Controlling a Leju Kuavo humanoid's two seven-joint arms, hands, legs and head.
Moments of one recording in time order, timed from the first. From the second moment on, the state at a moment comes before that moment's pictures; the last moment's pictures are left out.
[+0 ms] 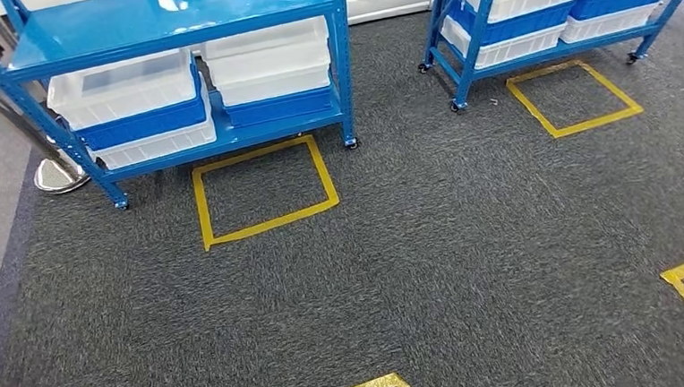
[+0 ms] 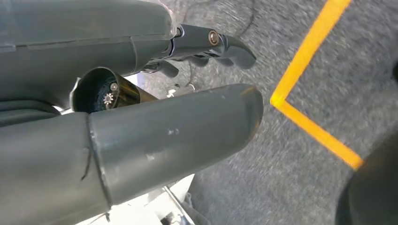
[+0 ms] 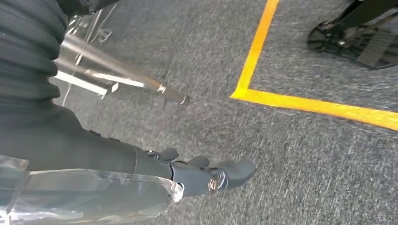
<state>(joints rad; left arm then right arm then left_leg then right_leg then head) -0.01 0.05 -1.32 -0.02 0.71 -0.17 0.08 -0.12 -0.46 0.33 -0.20 0.09 0.40 -0.02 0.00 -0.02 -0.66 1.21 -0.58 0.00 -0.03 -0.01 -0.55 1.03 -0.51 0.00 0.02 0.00</state>
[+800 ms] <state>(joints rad) -0.02 0.03 -1.33 -0.01 0.68 -0.18 0.11 -0.11 -0.45 0.32 -0.20 0.06 0.40 0.01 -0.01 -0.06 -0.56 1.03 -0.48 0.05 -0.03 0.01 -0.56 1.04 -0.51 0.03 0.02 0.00</state>
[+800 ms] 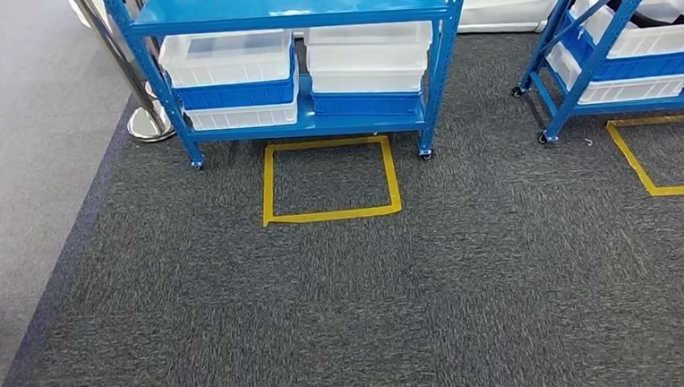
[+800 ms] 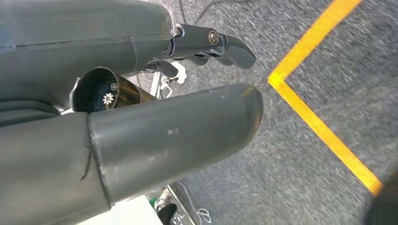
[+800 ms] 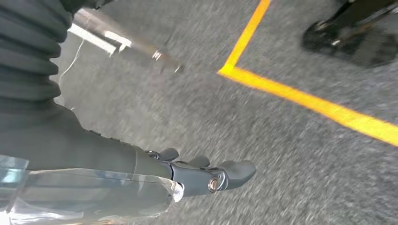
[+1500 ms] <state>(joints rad) -0.02 0.03 -1.33 -0.01 0.67 -0.20 0.10 -0.10 -0.45 0.29 -0.19 0.04 0.40 0.04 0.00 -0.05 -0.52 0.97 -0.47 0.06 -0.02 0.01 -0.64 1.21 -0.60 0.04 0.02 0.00</state>
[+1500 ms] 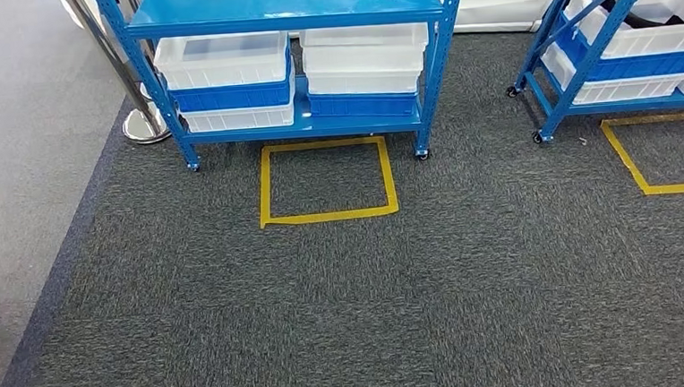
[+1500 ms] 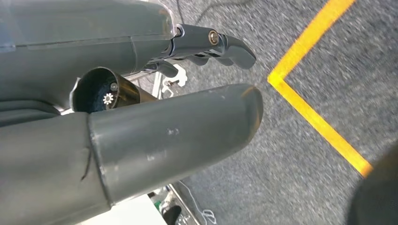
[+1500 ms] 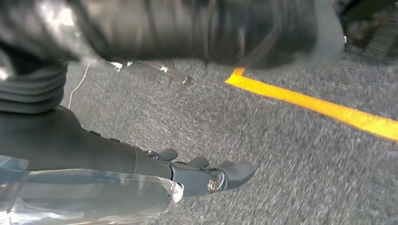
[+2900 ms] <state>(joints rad) -0.04 0.05 -1.35 -0.03 0.65 -0.20 0.10 -0.07 -0.45 0.27 -0.18 0.04 0.41 0.04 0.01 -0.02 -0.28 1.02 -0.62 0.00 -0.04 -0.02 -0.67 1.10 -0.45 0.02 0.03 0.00</state>
